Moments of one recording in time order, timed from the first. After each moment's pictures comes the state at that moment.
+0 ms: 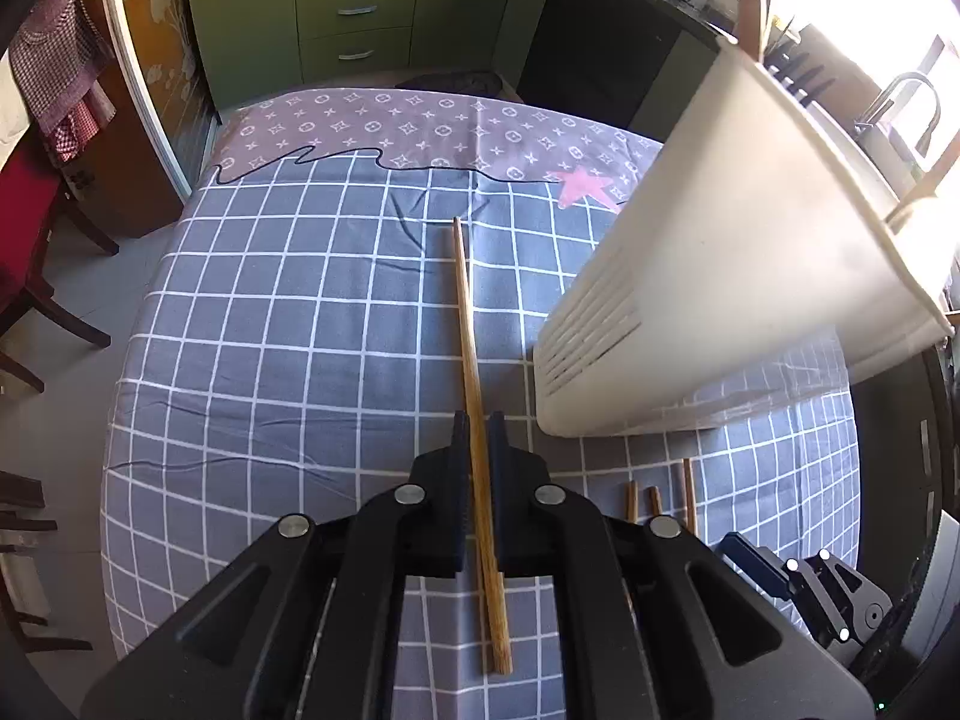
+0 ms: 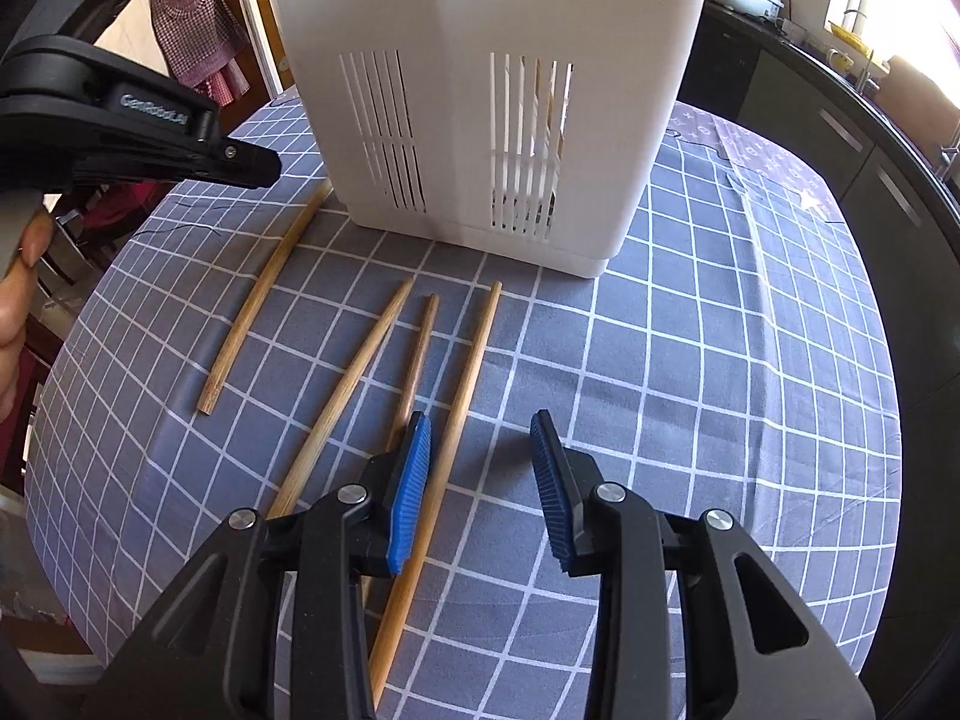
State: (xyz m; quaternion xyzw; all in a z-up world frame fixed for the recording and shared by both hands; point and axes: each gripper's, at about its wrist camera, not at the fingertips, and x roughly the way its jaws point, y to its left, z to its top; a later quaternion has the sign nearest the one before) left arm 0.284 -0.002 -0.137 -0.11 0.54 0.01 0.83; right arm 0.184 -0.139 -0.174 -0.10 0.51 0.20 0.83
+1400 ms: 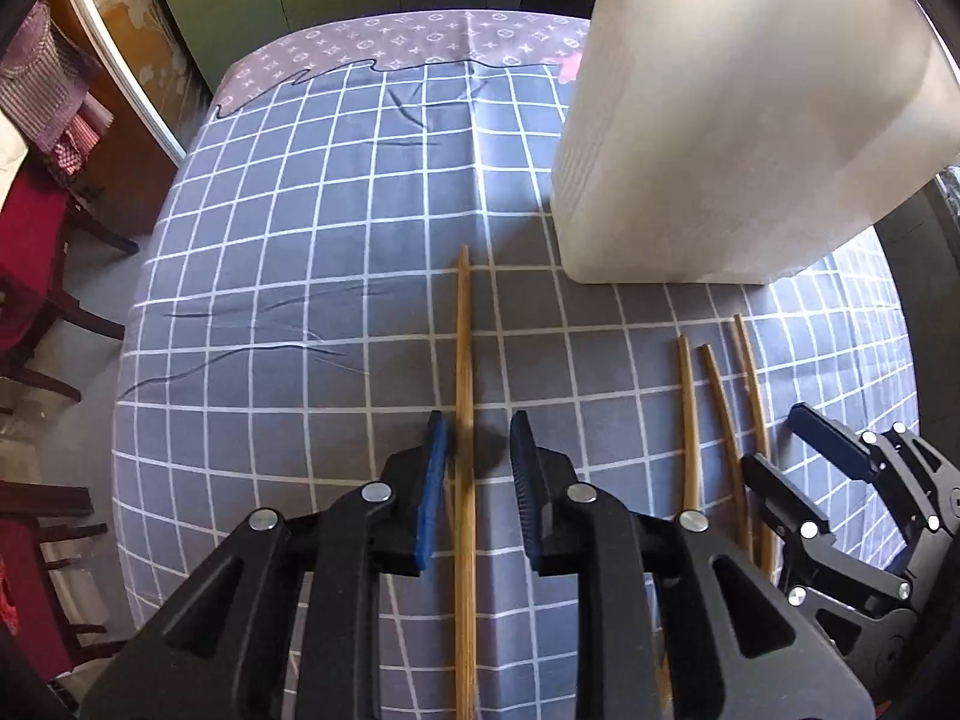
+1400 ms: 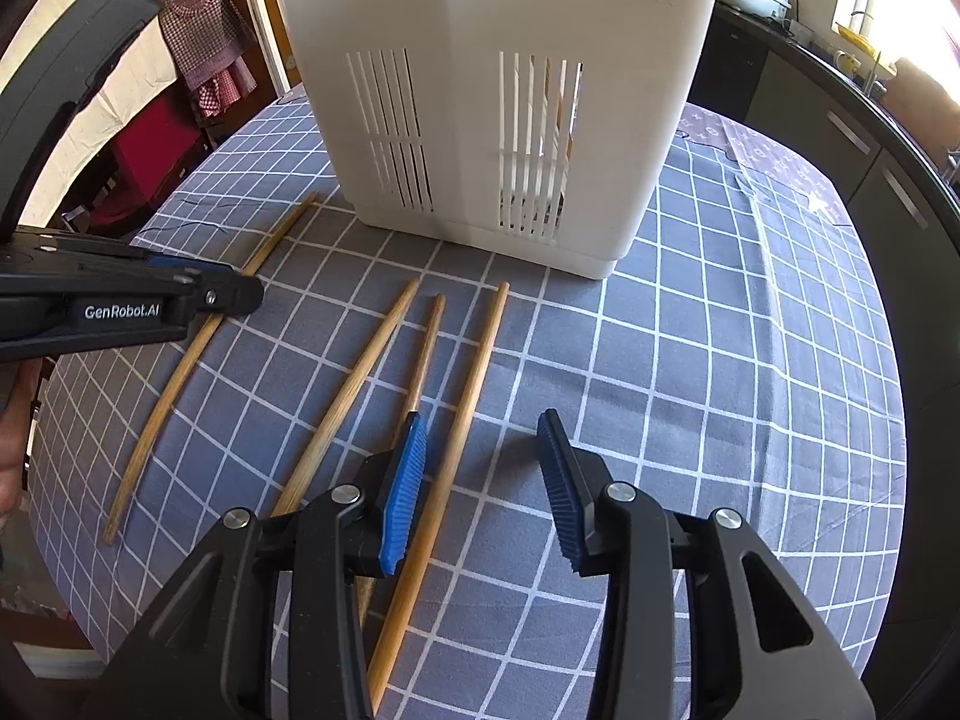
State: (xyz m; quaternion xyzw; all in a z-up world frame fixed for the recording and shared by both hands) left arm 0.250 -0.007 -0.160 -0.03 0.60 0.02 0.80; right arm 0.187 -0.137 -0.179 -0.10 0.52 0.21 0.82
